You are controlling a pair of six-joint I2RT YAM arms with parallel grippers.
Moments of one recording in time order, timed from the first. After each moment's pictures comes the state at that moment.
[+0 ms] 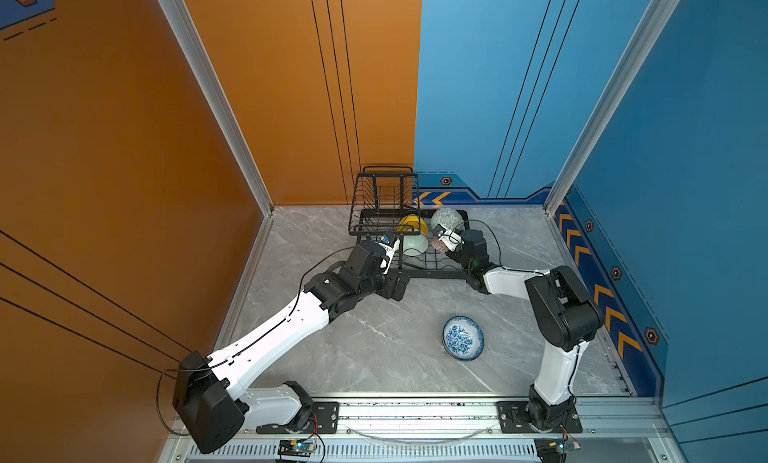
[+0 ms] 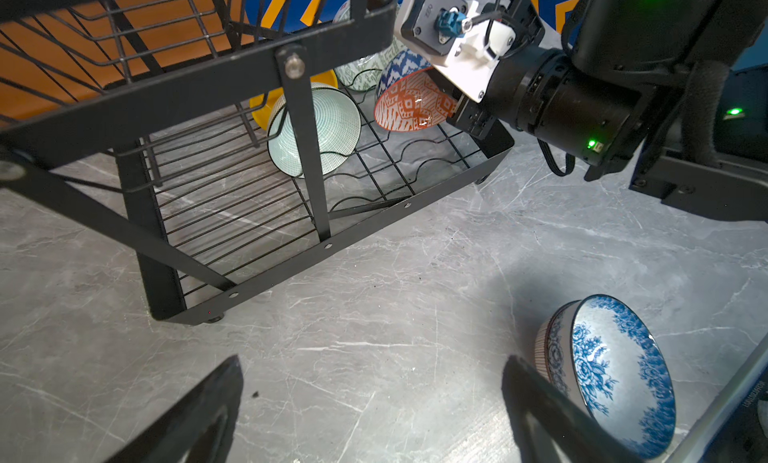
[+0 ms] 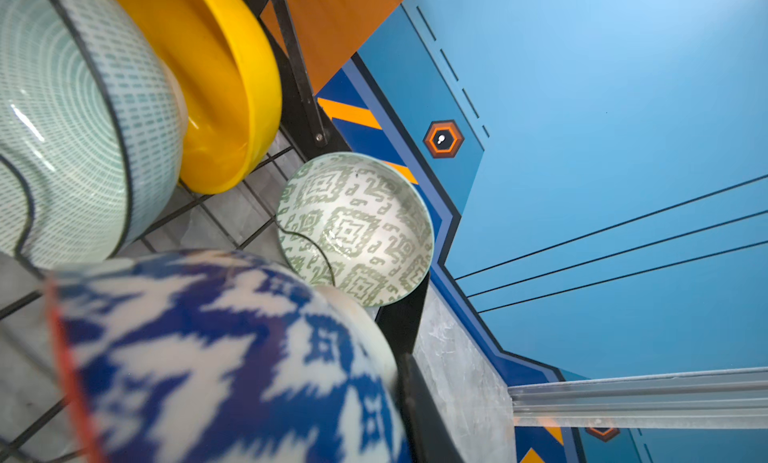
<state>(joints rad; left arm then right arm) -0.70 1.26 1.10 -0.51 -0.08 -0.19 0.39 1.90 1.03 0.59 0.28 -0.82</state>
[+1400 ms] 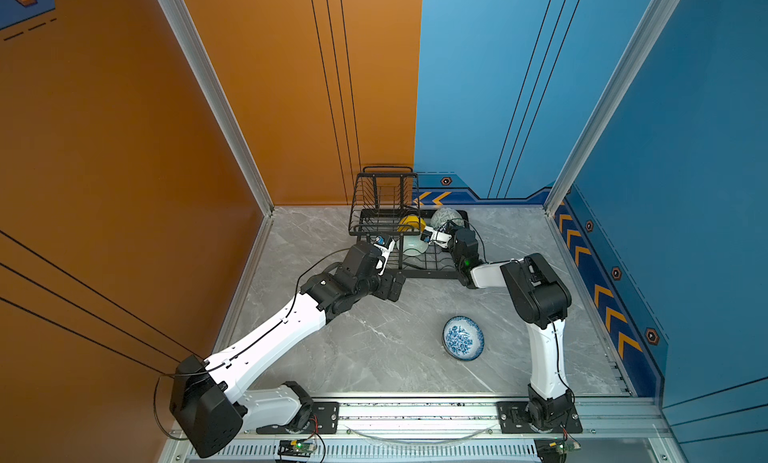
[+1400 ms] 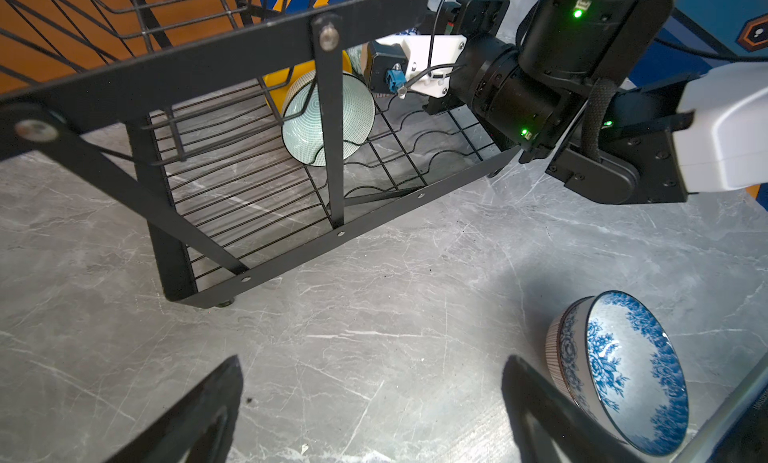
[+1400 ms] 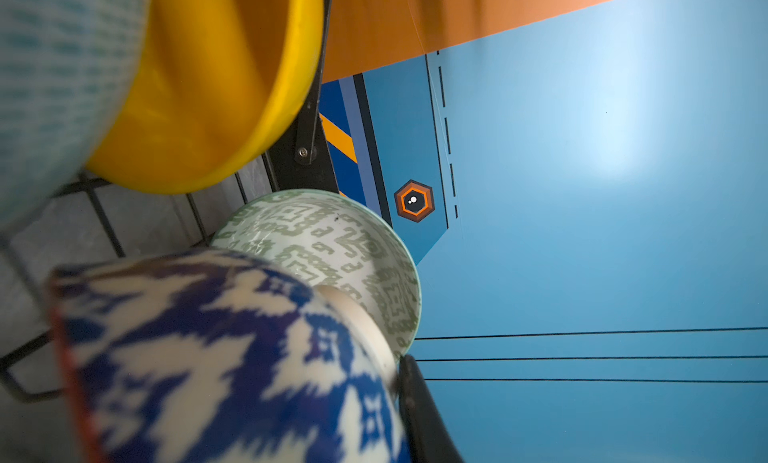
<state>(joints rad) -0.67 1.24 1.08 -0.53 -0.07 -0.20 0.38 2.16 1.17 0.84 0.28 -1.30</state>
